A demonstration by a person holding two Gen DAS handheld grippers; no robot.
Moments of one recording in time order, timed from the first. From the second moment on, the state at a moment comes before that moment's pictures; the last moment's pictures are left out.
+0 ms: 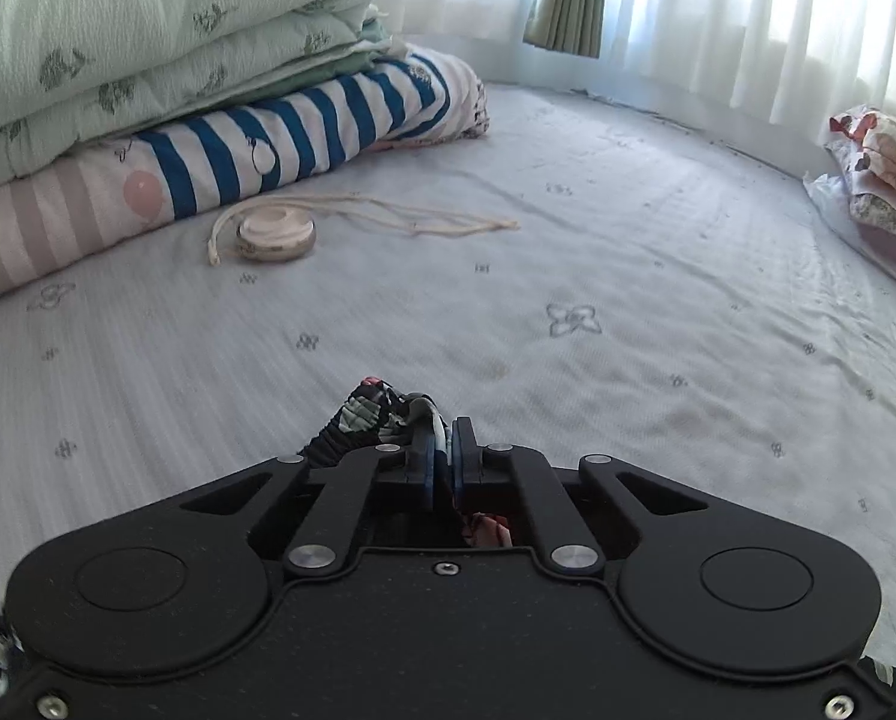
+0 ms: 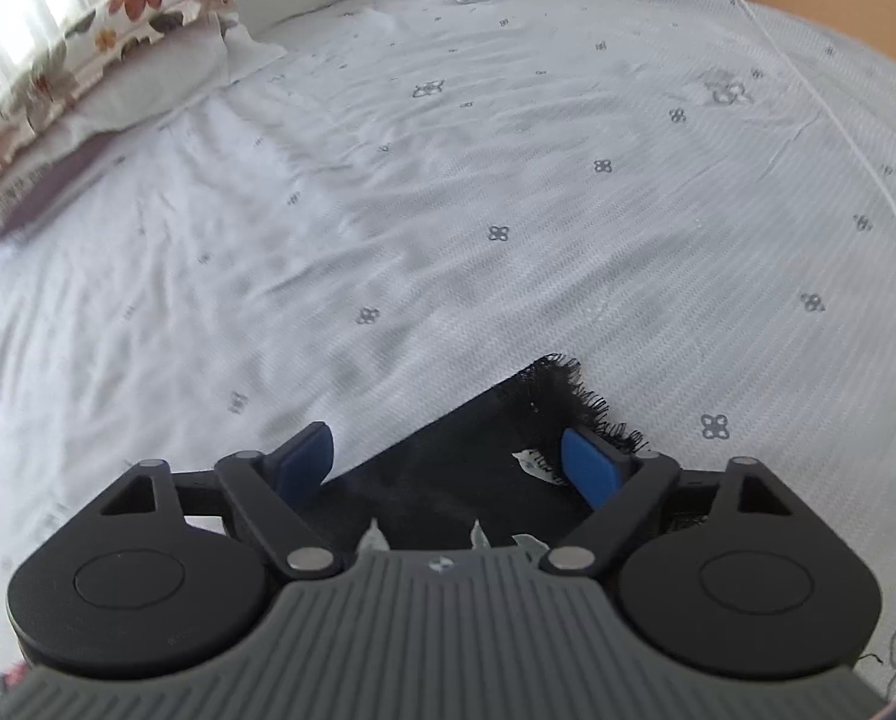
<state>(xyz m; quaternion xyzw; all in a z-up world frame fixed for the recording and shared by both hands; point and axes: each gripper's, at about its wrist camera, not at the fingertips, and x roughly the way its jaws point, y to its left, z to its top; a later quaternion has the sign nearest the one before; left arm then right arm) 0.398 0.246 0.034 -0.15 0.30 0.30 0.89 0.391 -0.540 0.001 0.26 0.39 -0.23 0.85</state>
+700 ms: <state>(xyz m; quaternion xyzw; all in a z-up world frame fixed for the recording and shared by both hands) 0.391 0.266 0.050 -0.16 0.30 0.30 0.89 0.388 -0.536 0.003 0.23 0.42 -0.23 0.85</state>
